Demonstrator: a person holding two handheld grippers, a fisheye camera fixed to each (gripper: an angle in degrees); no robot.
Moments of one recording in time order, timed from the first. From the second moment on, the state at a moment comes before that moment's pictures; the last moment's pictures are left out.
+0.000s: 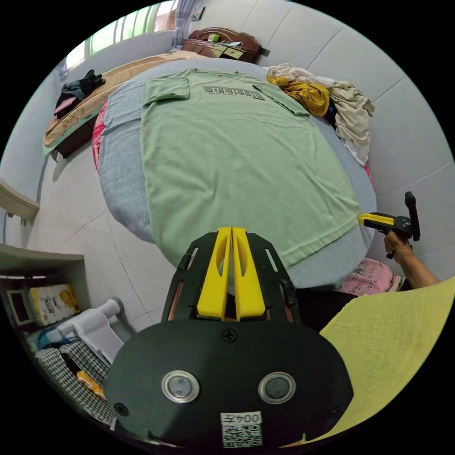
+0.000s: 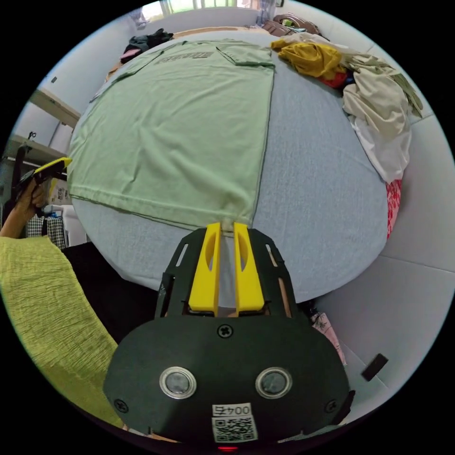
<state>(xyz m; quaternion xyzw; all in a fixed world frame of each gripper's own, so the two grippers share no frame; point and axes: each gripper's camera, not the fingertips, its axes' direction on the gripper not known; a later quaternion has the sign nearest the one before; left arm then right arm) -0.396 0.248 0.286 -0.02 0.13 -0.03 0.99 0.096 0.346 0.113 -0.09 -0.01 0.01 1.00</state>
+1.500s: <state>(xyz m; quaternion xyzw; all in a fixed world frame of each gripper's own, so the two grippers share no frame) -0.655 0.453 0.444 0.04 0.48 -0.07 0.87 0.224 0.330 0.097 -0.18 -0.03 0.09 0.98</state>
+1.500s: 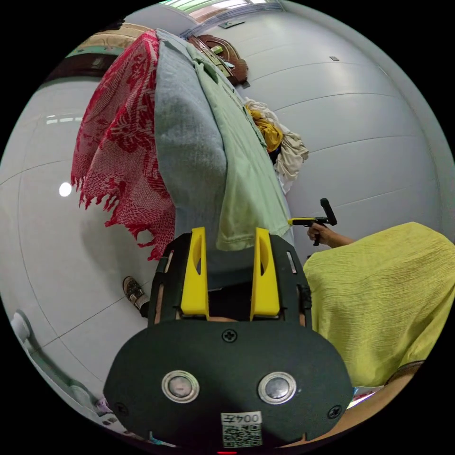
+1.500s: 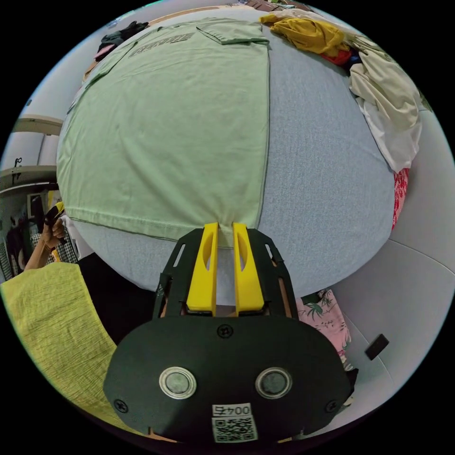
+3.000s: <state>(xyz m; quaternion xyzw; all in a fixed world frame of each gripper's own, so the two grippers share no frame) -0.646 0.434 0.314 0.00 0.37 -0.16 0.92 0.481 0.465 0.063 0.10 -0.44 0.27 0.85</state>
